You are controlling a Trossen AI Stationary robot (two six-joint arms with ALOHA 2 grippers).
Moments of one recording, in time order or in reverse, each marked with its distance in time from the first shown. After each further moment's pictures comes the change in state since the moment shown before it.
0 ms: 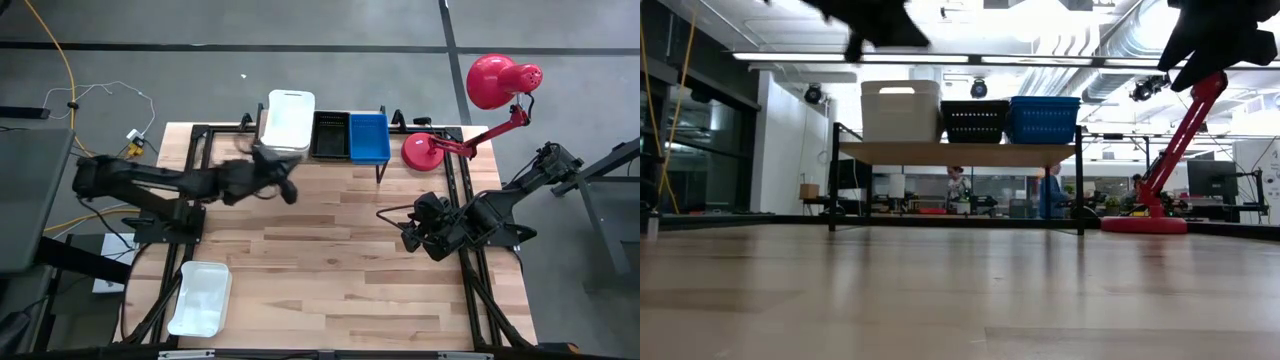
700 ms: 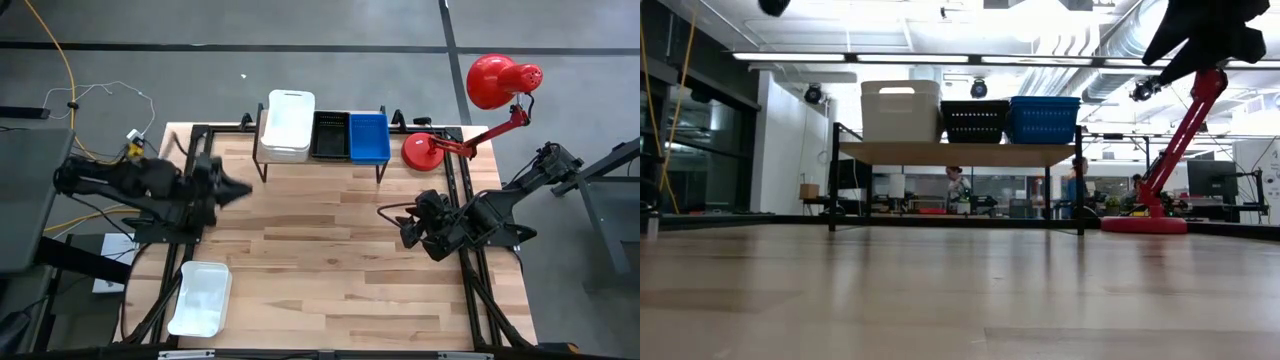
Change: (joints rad) left arm -0.225 -0.586 0.001 -0.552 0.284 -0.330; right arm 0.000 0.000 0.000 0.023 0.107 -0.003
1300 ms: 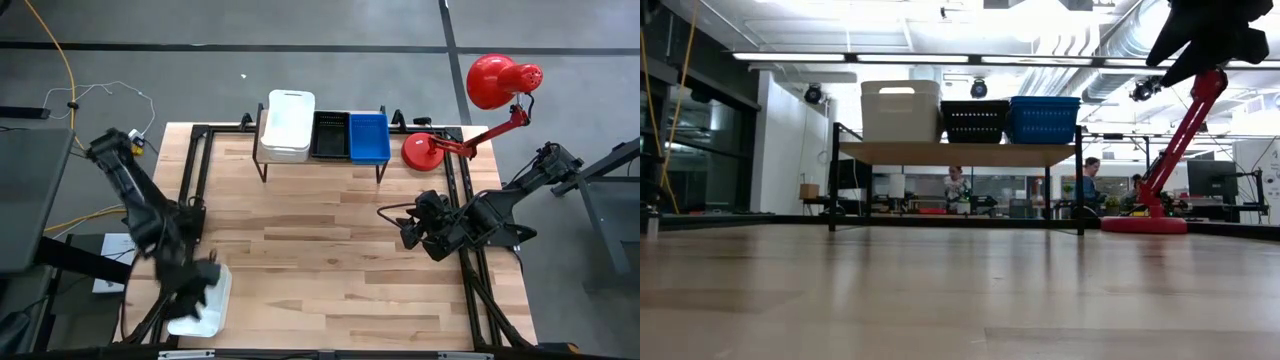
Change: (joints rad) left arm -0.704 0.386 -0.001 -0.239 0.507 -0.616; right arm 0.000 0.000 0.000 -0.008 -0.028 0.003
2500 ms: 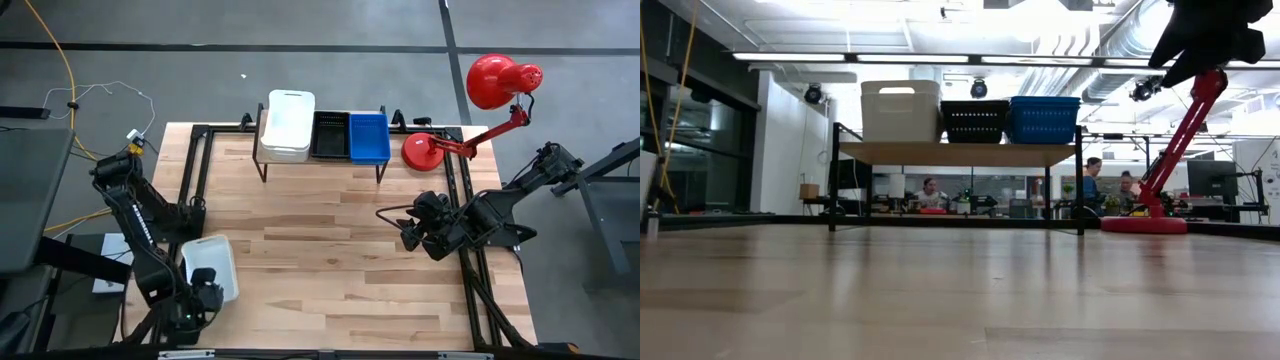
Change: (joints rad) left arm -0.204 0.393 0.089 -0.118 -0.286 0.010; right arm -0.004 0.000 0.000 0.000 -0.018 -0.061
